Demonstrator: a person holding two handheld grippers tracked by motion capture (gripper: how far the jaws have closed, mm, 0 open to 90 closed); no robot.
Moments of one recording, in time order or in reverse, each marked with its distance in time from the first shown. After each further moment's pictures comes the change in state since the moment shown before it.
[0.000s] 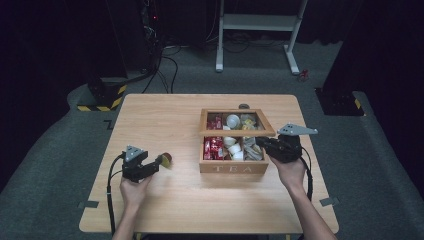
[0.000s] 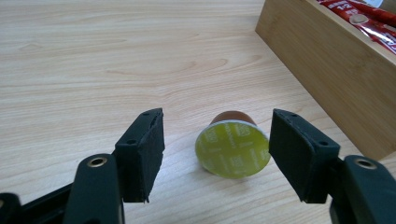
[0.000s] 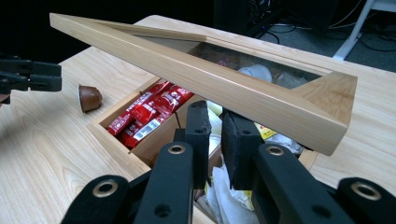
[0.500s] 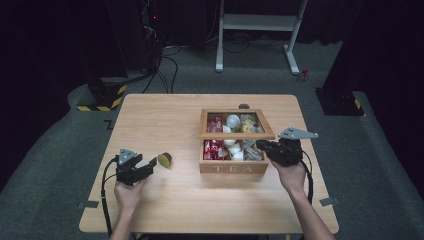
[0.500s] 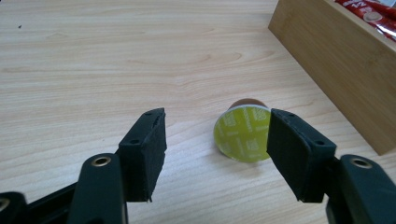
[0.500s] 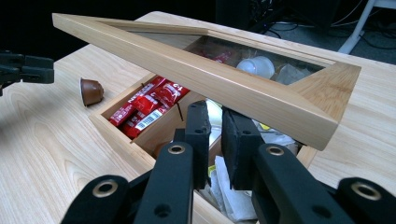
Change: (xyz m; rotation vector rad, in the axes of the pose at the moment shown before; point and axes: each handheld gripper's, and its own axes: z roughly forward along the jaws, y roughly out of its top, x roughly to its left) left arm 0.009 -0.007 -0.013 0.012 0.028 -0.018; right arm 0.000 -0.010 -0.002 0.000 0.007 -0.001
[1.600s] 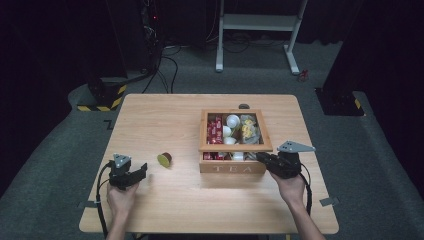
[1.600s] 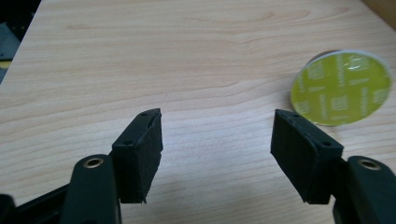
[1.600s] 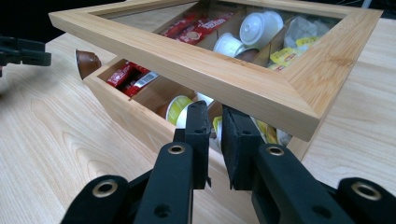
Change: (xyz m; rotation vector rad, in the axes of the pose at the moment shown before) left arm 0.024 -0.023 0.006 0.084 0.153 0.004; right arm 0.003 -0.041 0.004 0.043 0.000 0.033
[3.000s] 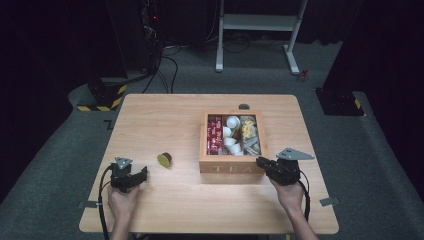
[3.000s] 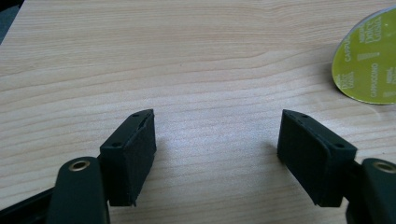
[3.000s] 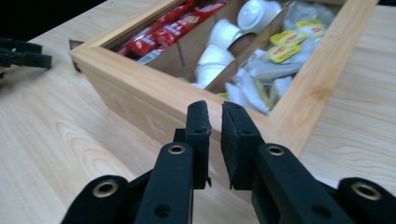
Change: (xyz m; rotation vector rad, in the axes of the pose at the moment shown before) left arm 0.002 -0.013 0.014 0.047 0.044 -0.005; right arm 0.006 -0.018 0.000 -0.010 -0.038 0.005
